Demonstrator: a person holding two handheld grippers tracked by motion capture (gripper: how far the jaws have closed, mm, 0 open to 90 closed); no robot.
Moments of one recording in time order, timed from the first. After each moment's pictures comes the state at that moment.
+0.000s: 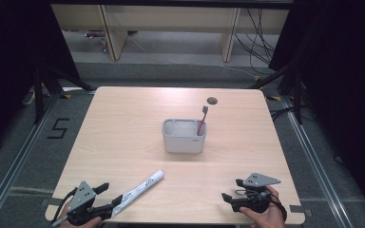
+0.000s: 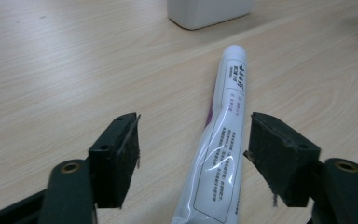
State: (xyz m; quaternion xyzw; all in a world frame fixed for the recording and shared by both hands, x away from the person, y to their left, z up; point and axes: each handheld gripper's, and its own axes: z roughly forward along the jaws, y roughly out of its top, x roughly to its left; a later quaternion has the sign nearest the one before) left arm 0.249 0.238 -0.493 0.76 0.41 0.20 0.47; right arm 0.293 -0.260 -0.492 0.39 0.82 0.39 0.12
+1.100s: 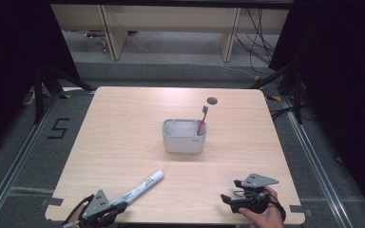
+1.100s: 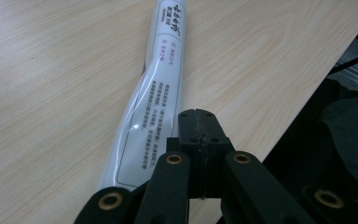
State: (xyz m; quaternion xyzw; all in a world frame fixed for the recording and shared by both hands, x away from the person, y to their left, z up) left arm 0.241 0.216 -0.508 0.84 0.34 0.14 0.41; right arm 0.294 -0.257 -0.494 0.38 0.83 0.40 0.09
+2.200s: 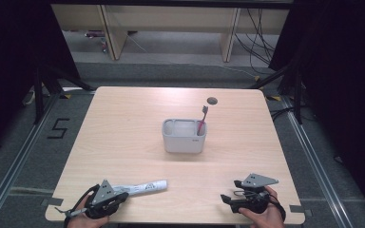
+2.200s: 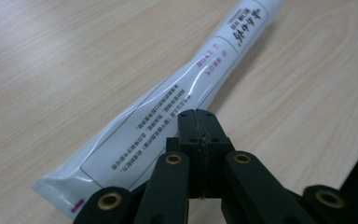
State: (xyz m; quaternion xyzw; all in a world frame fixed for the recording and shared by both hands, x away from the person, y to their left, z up) left arm 0.272 0.212 -0.513 0.84 0.35 0.16 0.38; right arm 0.294 -0.257 -0.494 0.38 0.83 0.40 0.09
